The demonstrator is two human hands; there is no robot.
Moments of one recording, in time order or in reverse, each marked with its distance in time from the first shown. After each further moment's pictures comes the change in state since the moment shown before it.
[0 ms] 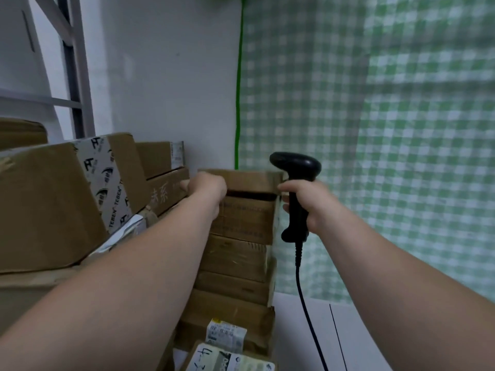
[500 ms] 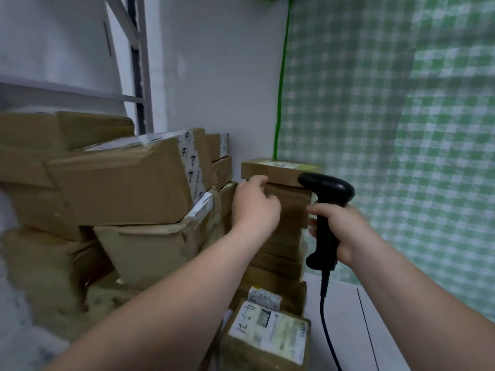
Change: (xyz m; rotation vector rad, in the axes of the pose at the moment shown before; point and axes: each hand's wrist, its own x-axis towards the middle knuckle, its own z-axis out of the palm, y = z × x) left_hand -0.115 -0.035 -0.058 0.146 -0.050 0.437; right_hand -0.081 0.030 0.012 0.098 -0.053 0.077
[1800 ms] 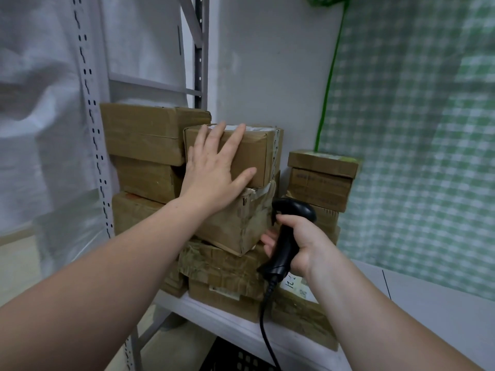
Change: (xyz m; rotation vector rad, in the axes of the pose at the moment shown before) left_hand -0.032 -0.043 -0.190 0.678 0.119 0.370; right_hand -0.127 0.038 0.129 0.244 -0.161 0.501
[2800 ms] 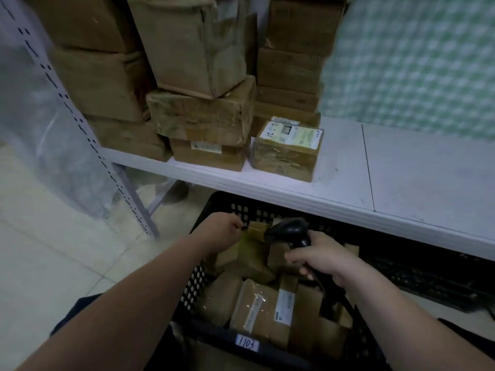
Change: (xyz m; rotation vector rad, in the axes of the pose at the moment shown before) left_hand -0.287 0.008 0.129 -0.185 -1.114 -0.192; right_hand -0.061 0.200 -0.185 -0.825 0.020 0.186
